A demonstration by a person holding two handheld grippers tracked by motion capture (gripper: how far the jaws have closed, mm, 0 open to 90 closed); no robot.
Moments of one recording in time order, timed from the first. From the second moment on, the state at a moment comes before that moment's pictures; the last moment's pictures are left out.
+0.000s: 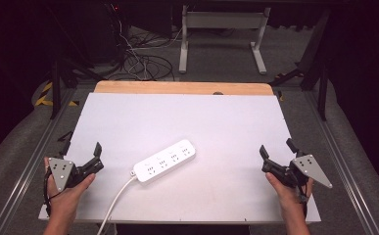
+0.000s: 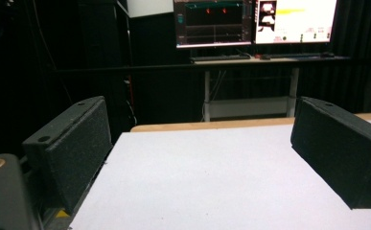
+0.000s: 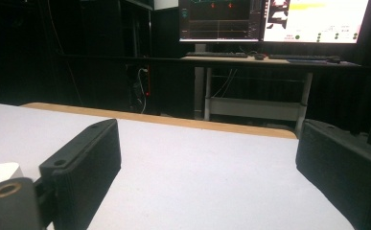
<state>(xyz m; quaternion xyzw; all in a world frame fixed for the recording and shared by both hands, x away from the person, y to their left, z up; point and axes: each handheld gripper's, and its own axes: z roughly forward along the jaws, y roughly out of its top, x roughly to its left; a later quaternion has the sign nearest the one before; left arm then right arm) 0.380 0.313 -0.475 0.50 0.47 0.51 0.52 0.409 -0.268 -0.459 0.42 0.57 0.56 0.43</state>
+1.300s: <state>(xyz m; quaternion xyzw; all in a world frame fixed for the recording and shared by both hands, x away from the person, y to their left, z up) 0.362 0.325 -0.448 0.51 0.51 0.45 0.53 0.411 -0.267 -0.459 0.42 0.58 0.56 0.42</state>
